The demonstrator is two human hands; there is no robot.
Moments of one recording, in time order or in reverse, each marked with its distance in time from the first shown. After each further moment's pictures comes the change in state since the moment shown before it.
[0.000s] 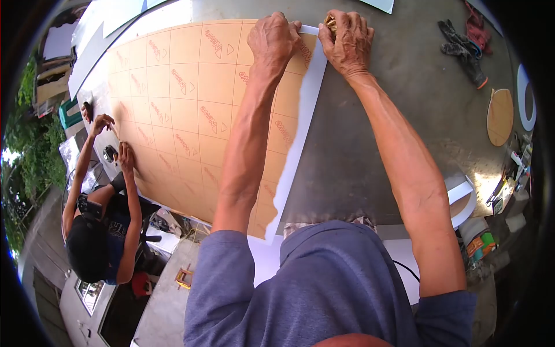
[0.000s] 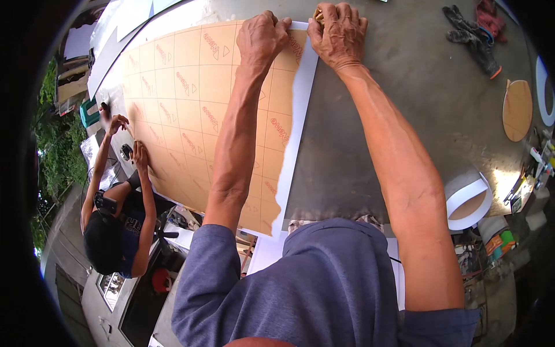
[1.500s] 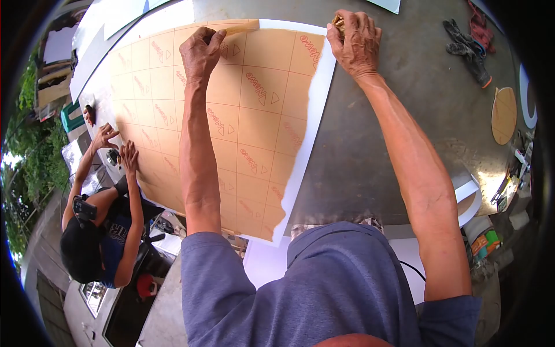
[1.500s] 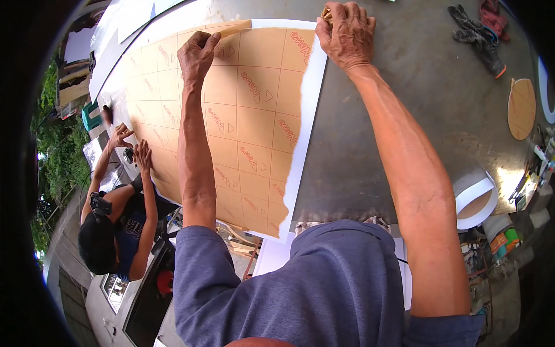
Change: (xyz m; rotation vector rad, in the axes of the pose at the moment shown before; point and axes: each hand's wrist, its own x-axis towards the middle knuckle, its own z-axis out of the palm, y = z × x) left_hand 0.008 -0.147 -0.066 -0.189 0.045 -0.111; right_hand -0.001 0.003 0.000 -0.003 0.005 -0.021
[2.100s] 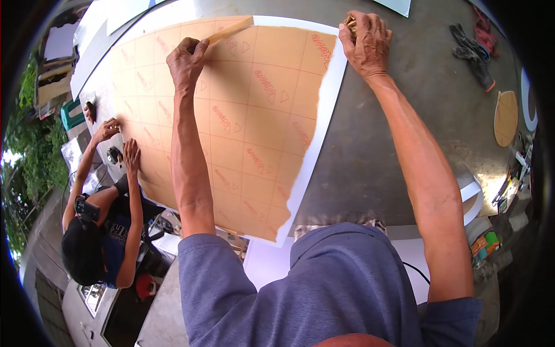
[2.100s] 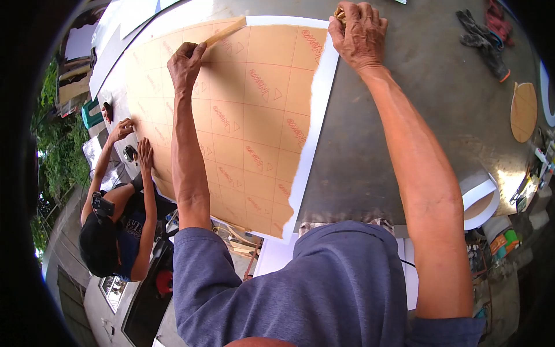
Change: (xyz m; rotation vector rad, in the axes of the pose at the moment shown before) left_hand -0.001 -0.052 -0.030 0.011 0.023 -0.119; right_hand 0.000 0.005 0.002 -0.034 -0.018 -0.012
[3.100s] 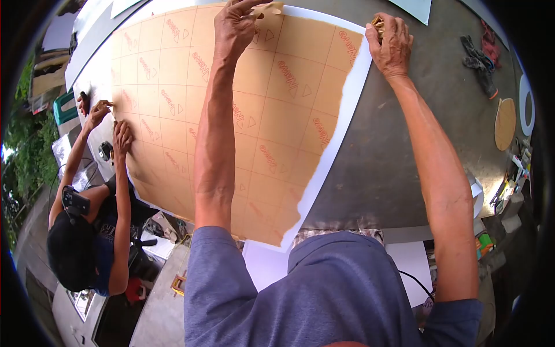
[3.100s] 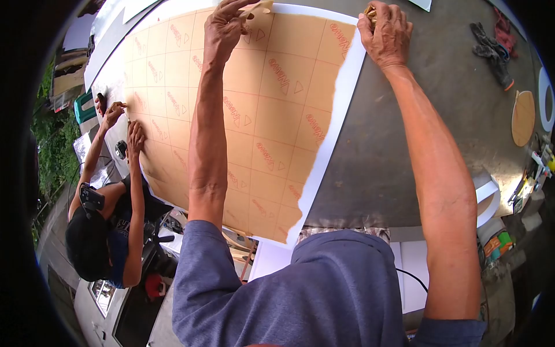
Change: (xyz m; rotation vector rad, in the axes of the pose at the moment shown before) left_hand 0.001 0.058 0.033 -0.549 -0.209 0.280; right_hand 0.001 0.006 0.001 -0.054 0.032 -0.024
